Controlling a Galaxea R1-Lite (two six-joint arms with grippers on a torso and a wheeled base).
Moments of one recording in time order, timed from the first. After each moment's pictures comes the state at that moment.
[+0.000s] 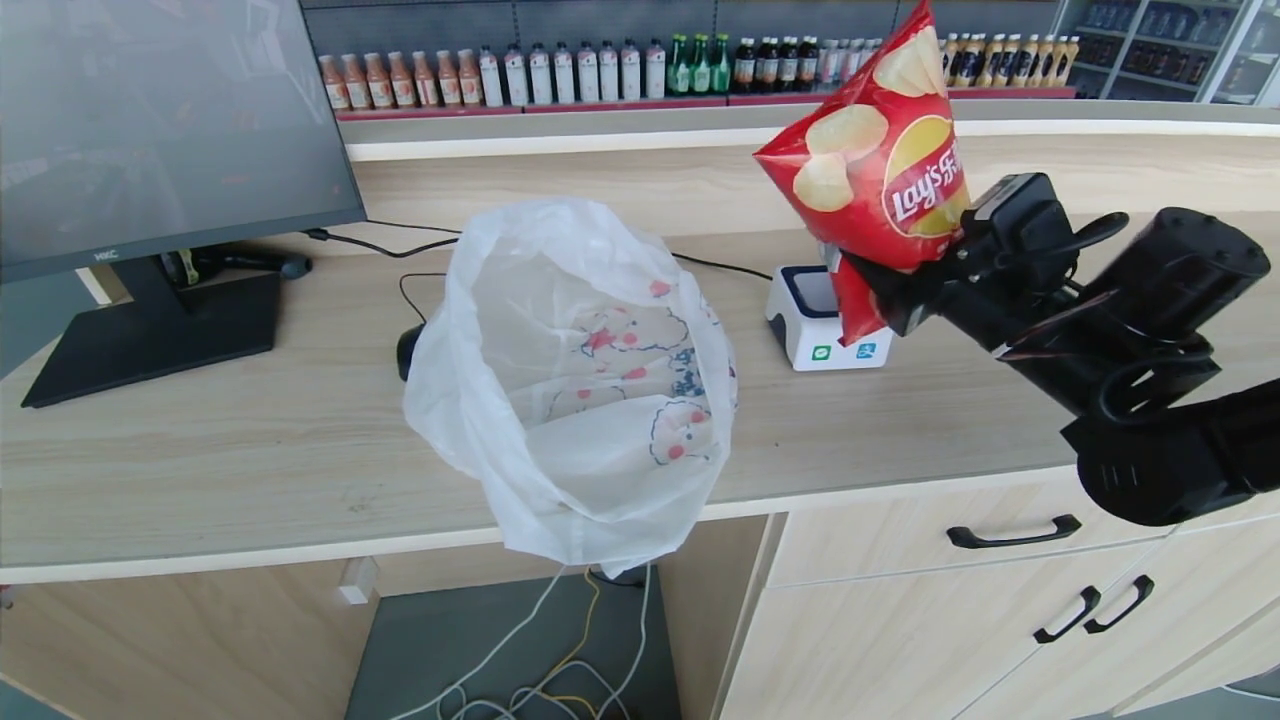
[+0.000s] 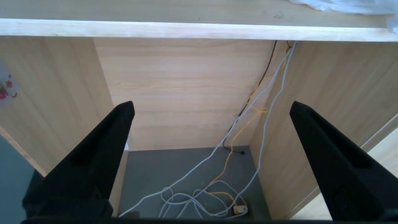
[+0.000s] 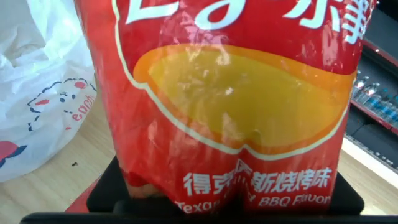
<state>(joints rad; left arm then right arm) 0.00 0.00 0.00 0.00 0.00 0.01 0.23 1.89 -0.96 -1.34 0.35 -0.55</state>
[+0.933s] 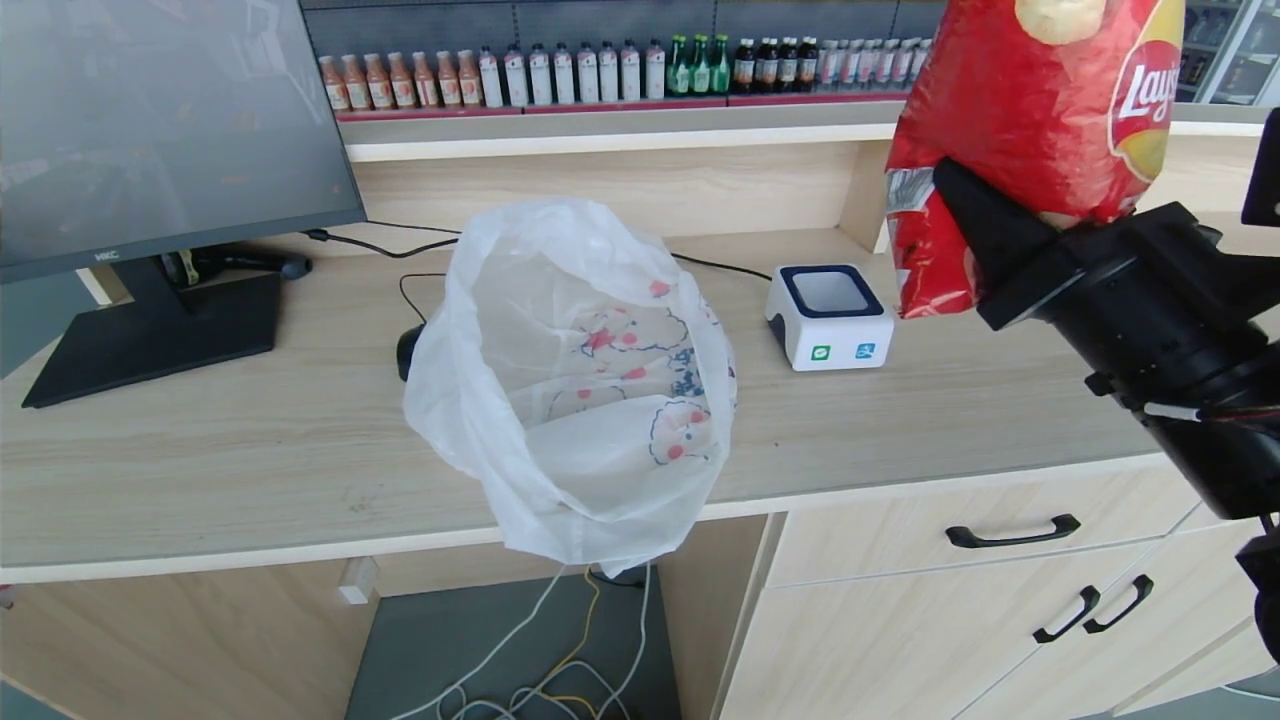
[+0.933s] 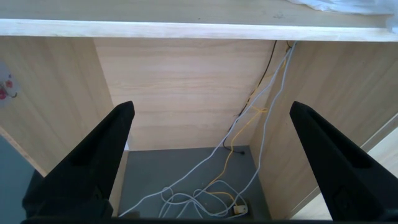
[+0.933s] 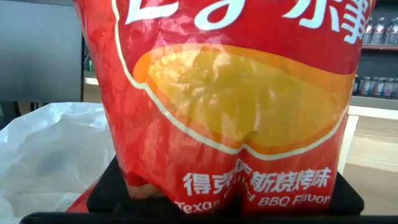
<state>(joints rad) 0.00 0.00 0.00 0.00 0.00 0.01 0.44 1.59 -0.63 -1.52 0.04 -0.12</state>
